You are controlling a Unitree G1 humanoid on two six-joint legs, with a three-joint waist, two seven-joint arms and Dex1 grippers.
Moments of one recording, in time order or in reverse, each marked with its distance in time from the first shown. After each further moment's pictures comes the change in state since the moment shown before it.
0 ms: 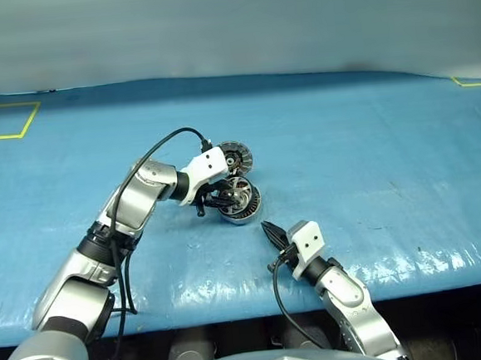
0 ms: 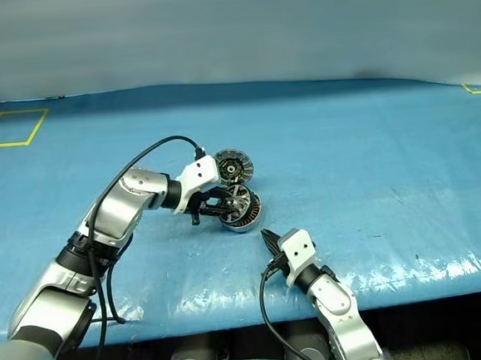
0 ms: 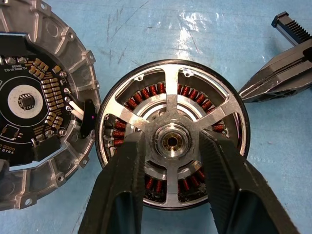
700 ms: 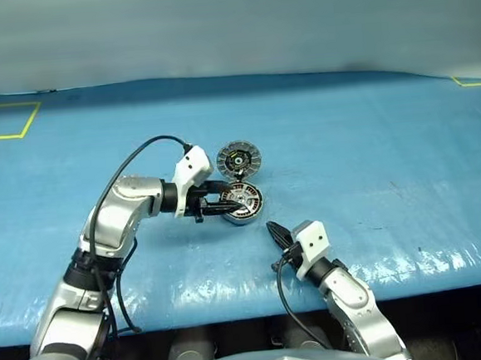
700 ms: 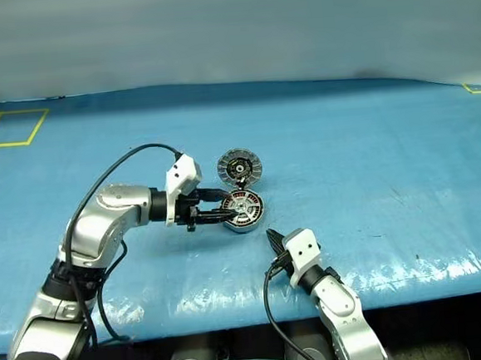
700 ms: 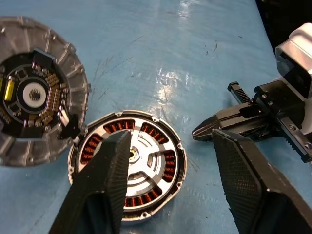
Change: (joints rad) left arm 0.252 -0.016 0.238 -0.270 -0.235 0.161 0.089; right arm 0.021 -0.011 -0.021 -0.079 0.010 0.071 -0.020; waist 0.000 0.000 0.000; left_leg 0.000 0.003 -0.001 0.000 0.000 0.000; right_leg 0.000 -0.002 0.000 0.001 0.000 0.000
